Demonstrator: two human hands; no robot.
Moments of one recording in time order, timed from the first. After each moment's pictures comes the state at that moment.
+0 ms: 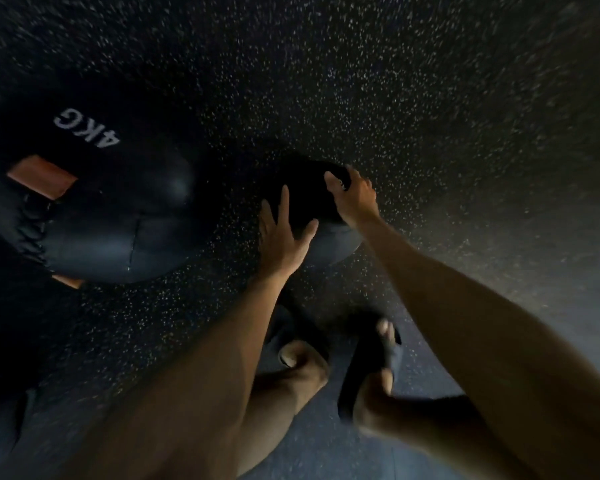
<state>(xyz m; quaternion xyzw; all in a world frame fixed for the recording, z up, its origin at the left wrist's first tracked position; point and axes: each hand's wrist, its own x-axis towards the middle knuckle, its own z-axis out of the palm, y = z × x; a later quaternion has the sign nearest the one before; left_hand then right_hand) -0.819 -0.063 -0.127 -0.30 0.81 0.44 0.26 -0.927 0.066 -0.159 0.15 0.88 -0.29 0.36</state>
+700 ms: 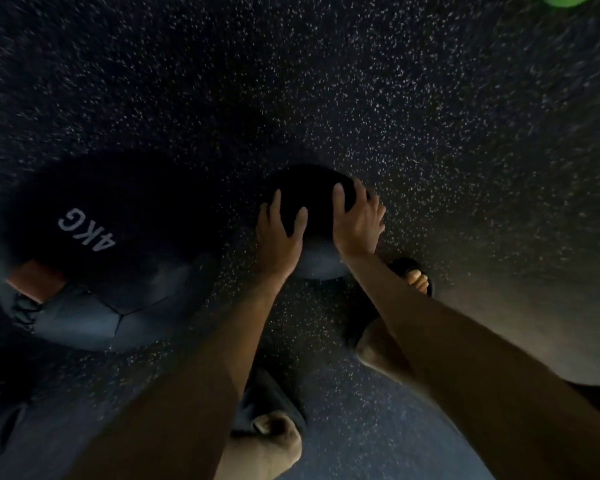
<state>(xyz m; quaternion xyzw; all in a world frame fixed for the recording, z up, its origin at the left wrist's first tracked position) -0.987 -0.088 -0.136 -0.40 0.77 0.46 0.18 -1.063 0.024 -0.177 0.10 0.92 -0.27 0.25</state>
